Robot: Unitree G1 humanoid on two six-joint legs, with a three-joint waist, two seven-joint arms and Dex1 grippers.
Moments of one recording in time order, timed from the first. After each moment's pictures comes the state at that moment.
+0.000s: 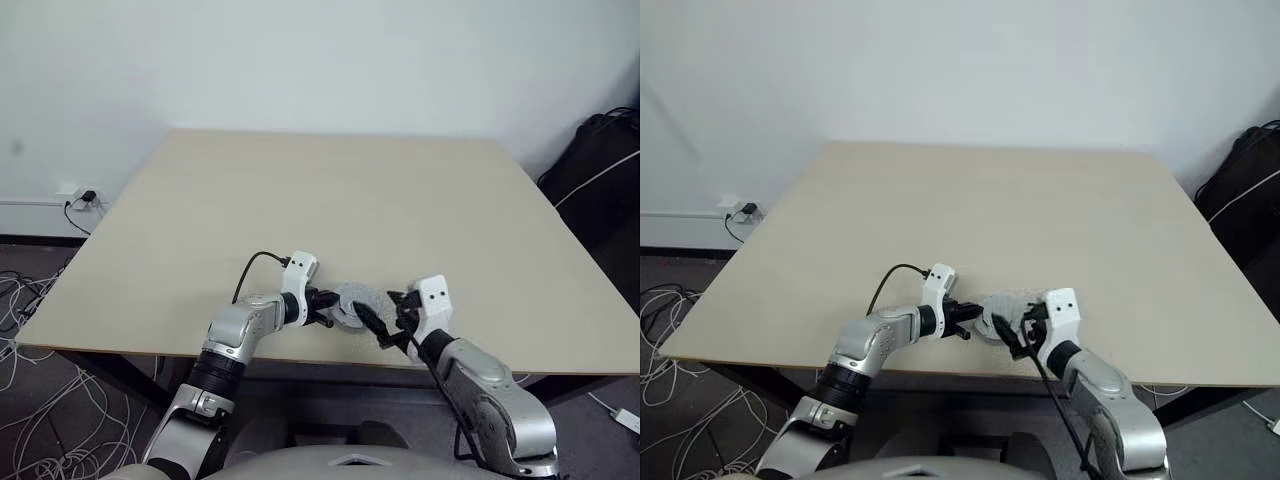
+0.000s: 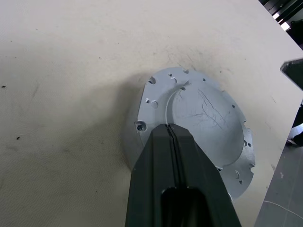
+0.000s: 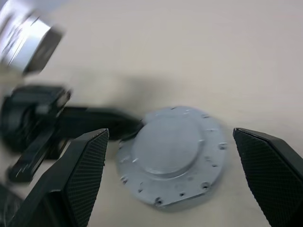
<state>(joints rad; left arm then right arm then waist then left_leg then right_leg) -0.32 0.04 -0.22 0.20 -0.28 0.80 -0.52 0.23 -0.14 -0.06 -0.54 0.35 0.79 0.34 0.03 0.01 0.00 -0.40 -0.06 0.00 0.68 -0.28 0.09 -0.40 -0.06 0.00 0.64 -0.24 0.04</state>
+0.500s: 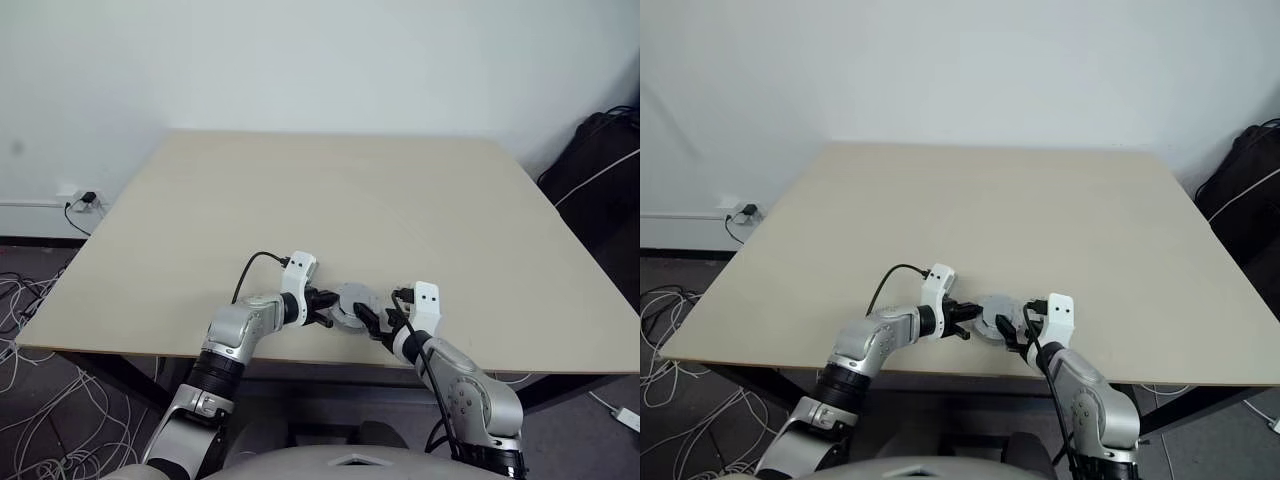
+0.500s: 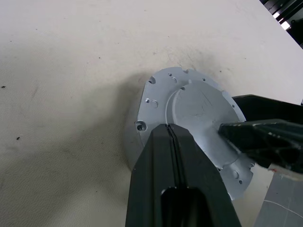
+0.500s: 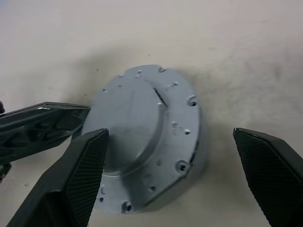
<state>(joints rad) -0.31 0.04 -0.22 0.20 -0.28 0.80 -0.53 0.13 -0.01 -0.12 -0.32 0.41 0.89 0.18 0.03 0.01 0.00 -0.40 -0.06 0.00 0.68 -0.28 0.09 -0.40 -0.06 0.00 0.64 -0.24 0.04</state>
